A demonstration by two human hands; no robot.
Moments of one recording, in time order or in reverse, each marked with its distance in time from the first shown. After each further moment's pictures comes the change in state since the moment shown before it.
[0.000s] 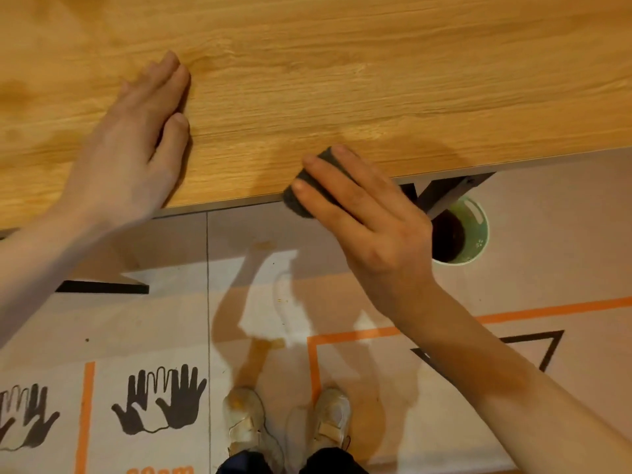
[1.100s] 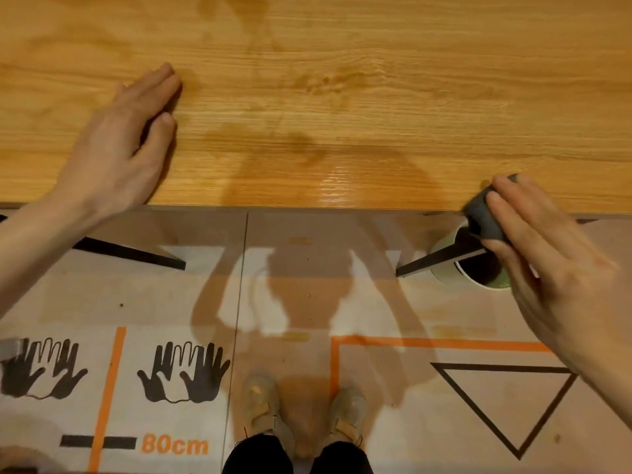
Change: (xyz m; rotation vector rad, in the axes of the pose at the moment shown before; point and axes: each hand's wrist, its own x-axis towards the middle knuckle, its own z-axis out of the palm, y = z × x) left_hand -0.058 -0.101 -0.081 -0.007 0.026 -0.214; right_hand 0.006 0.008 -0.044 -0.006 -0.410 0.100
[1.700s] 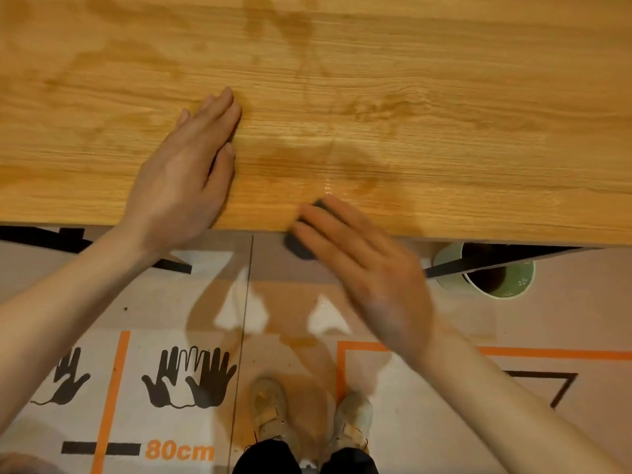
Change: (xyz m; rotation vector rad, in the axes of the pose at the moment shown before) left_hand -0.005 0.000 0.005 -0.006 -0.016 0.075; right_hand 0.087 -0.146 0.081 0.090 -0.055 -0.162
